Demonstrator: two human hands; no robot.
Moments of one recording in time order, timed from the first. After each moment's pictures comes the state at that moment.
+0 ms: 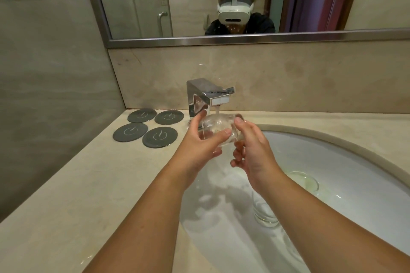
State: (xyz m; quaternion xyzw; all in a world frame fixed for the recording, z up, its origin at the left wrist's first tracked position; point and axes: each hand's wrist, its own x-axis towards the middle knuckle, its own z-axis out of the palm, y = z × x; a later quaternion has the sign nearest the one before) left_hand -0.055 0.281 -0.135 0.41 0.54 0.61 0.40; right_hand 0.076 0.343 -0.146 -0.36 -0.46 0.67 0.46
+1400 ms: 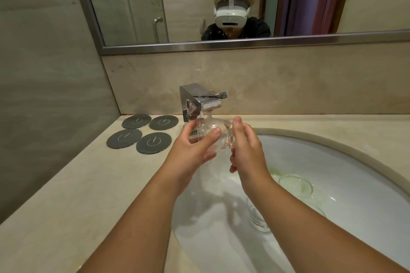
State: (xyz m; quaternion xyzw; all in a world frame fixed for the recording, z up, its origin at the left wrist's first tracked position) left_hand -0.052 0.281 -0.132 0.39 0.51 0.64 0.41; right_hand 0.072 0.335 -0.142 -0.40 -0.53 0.57 0.48
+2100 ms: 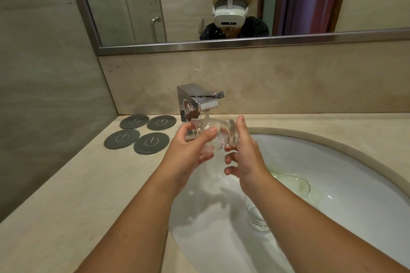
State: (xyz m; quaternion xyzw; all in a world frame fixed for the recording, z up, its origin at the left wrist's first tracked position) left_hand -0.051 0.281 -0.130 0.37 0.53 0.65 0.41; right_hand 0.075 0.338 -0.136 -0.41 -0.46 0.66 0.43
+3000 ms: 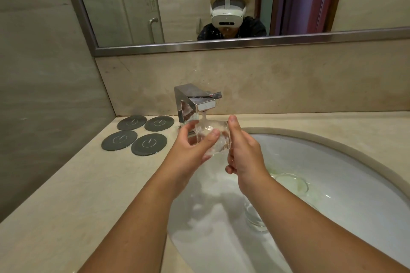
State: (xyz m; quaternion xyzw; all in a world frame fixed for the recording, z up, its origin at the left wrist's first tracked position) left_hand -0.048 0.281 -0.132 0.40 0.53 0.63 0.41; right_hand 0.077 0.336 -0.135 -0.42 -0.46 0.63 0.46
